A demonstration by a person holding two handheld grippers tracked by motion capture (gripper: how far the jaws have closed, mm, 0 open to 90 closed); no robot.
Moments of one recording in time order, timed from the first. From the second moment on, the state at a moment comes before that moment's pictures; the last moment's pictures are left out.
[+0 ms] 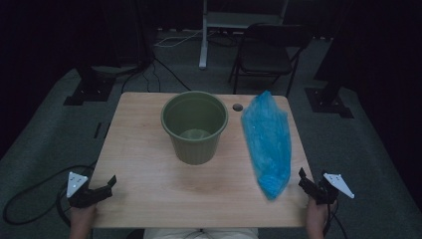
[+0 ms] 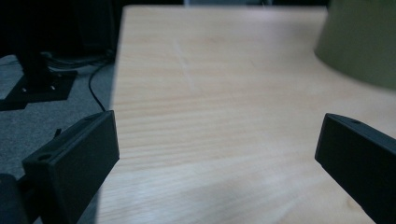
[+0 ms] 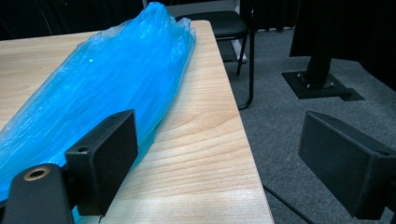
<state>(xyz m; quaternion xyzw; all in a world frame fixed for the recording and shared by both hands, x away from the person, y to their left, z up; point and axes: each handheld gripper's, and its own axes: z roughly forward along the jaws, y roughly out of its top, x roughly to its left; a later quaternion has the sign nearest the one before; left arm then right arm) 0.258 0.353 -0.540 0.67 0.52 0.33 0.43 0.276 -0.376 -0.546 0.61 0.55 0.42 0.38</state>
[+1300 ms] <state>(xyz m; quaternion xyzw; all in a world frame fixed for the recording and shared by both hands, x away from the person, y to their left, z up) 0.322 0.325 -0.534 0.70 0.52 0.29 0.40 0.358 -0.302 -0.500 0.55 0.61 0.46 0.33</state>
